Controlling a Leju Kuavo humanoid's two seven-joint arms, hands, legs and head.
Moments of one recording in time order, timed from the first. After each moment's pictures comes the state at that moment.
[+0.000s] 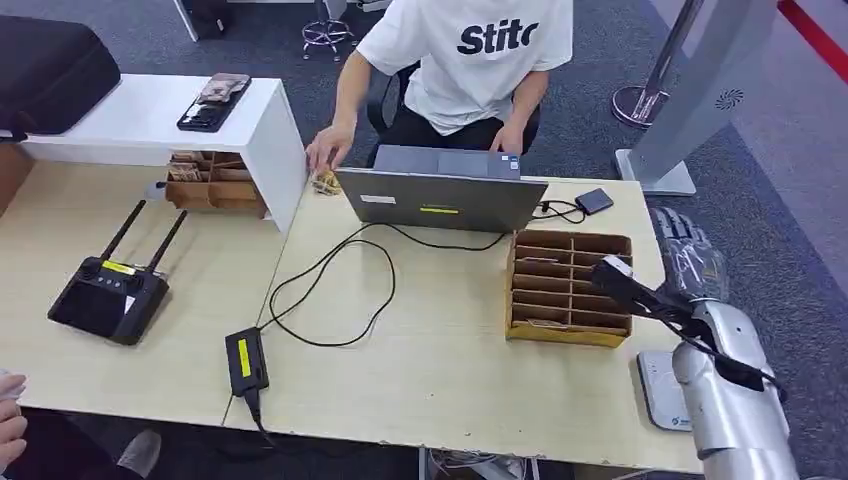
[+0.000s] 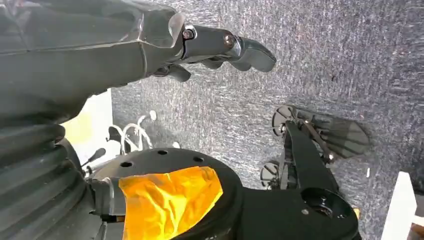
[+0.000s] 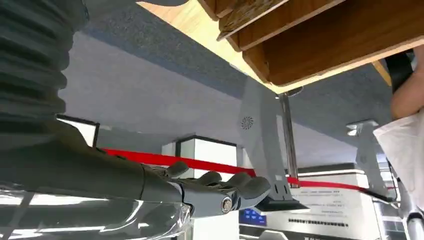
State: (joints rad) left arm -0.13 -0.02 -1.25 -0.08 1.57 0.26 -0.09; right arm -0.50 -0.18 -0.13 -0.95 1.26 -0.16 -0.16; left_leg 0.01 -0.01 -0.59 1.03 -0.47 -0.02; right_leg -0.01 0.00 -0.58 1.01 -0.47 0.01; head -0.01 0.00
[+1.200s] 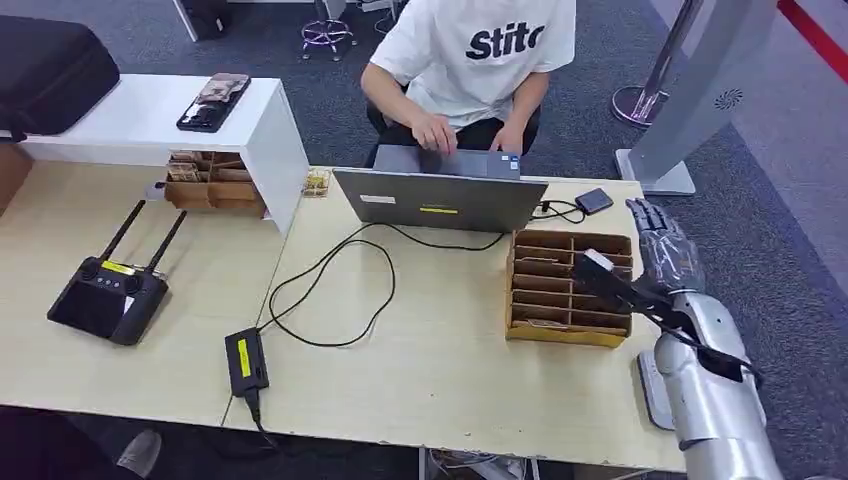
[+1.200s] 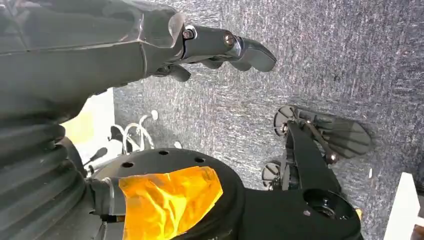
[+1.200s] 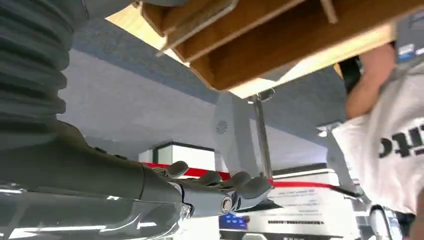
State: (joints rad) left arm -0.13 -0.02 -1.25 -0.08 1.57 0.26 -0.08; right arm -0.52 -0.12 -0.12 -0.97 1.24 -0.14 -0.22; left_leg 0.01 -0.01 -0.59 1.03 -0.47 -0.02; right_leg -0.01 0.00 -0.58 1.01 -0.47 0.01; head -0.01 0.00
